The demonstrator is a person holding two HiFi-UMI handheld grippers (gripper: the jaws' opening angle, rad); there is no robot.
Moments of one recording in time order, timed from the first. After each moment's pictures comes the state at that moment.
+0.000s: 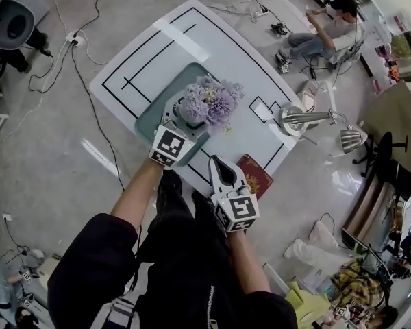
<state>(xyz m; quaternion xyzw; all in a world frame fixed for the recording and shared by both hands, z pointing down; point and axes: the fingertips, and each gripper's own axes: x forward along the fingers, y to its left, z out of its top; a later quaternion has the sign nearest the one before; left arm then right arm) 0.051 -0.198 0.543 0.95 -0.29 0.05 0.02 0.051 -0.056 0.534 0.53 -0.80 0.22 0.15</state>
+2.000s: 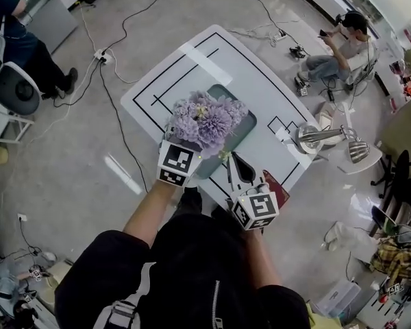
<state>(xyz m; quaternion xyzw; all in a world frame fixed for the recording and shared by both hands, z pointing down) -0.015 -0.197 0.452 0.92 -0.39 0.08 0.05 0.036 -0.093 0.480 0.52 -0.83 0.18 0.09</state>
